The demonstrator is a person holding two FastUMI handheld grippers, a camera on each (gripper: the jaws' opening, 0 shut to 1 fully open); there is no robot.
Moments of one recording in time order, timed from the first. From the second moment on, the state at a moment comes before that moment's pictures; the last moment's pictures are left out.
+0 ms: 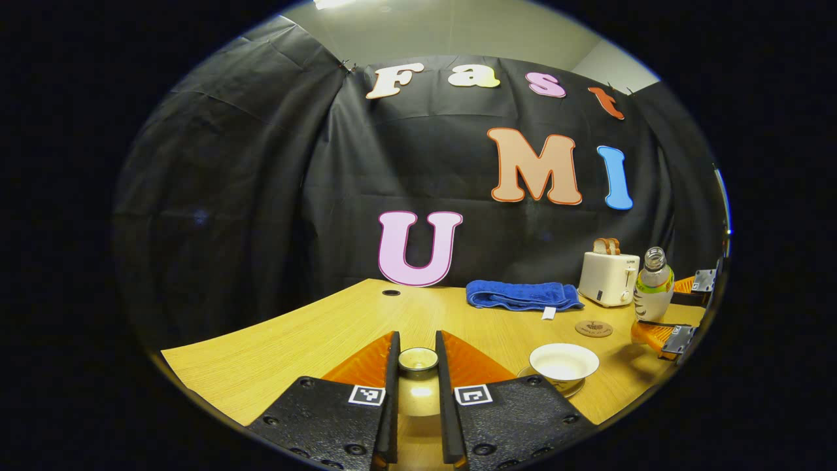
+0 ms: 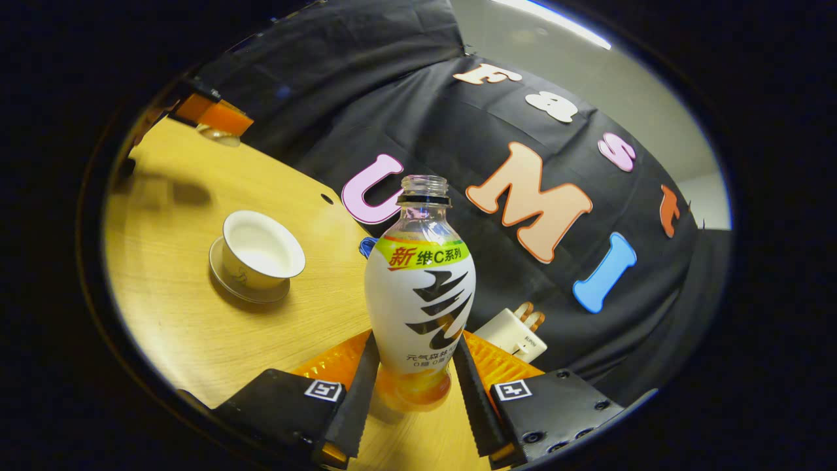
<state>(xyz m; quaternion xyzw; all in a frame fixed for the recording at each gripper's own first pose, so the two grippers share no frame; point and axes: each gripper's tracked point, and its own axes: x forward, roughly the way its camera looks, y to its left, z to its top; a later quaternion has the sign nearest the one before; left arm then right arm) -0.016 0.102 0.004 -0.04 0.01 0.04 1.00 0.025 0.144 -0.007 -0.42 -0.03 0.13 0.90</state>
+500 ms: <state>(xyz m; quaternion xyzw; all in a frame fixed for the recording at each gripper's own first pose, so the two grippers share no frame) -0.023 0.118 0.000 -0.03 0.01 0.04 1.00 0.038 0.154 -0.029 -0.62 -0.07 0.12 0.77</state>
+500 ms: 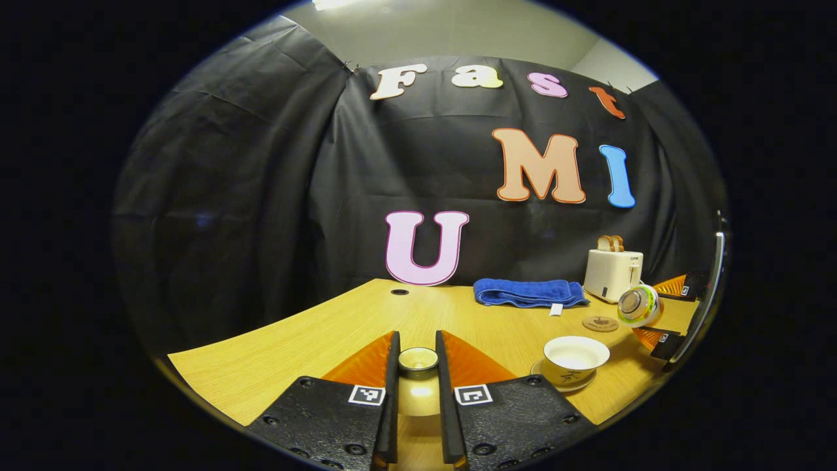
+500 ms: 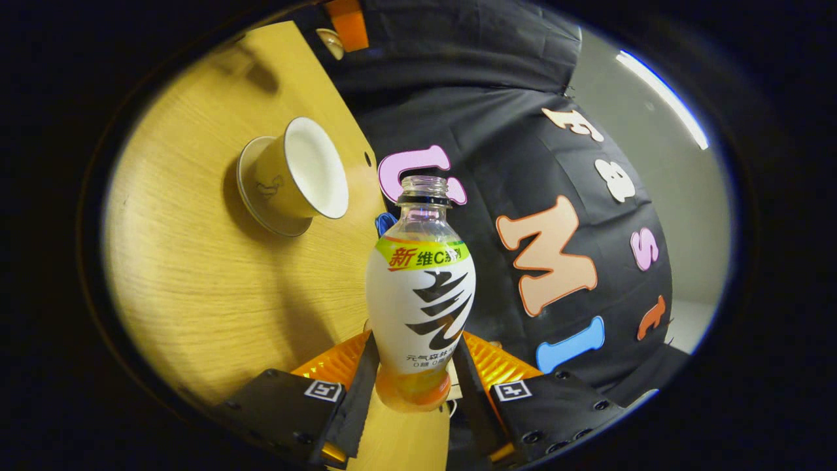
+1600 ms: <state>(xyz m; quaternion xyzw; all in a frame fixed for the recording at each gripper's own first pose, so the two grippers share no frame) -0.027 0.122 0.003 -0.05 0.01 0.04 1.00 0.029 0.169 -0.022 -0.78 -0.15 0.13 0.59</state>
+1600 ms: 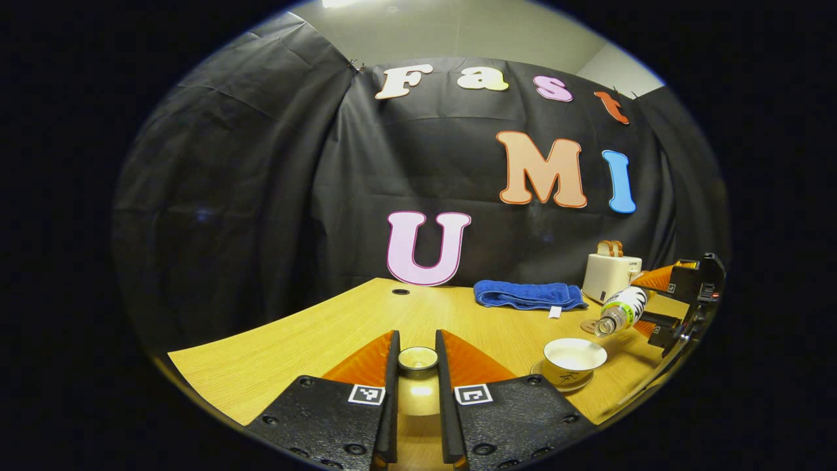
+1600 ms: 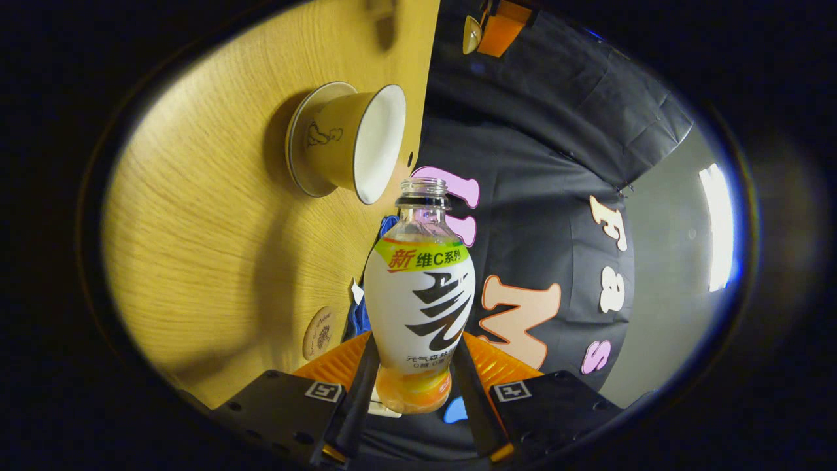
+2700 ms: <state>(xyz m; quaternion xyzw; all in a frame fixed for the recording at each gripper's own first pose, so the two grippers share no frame) -0.031 0.115 0.012 -0.06 0.01 0.03 1.00 0.023 0.200 -0.009 -0.84 -0.20 0.15 0.48</state>
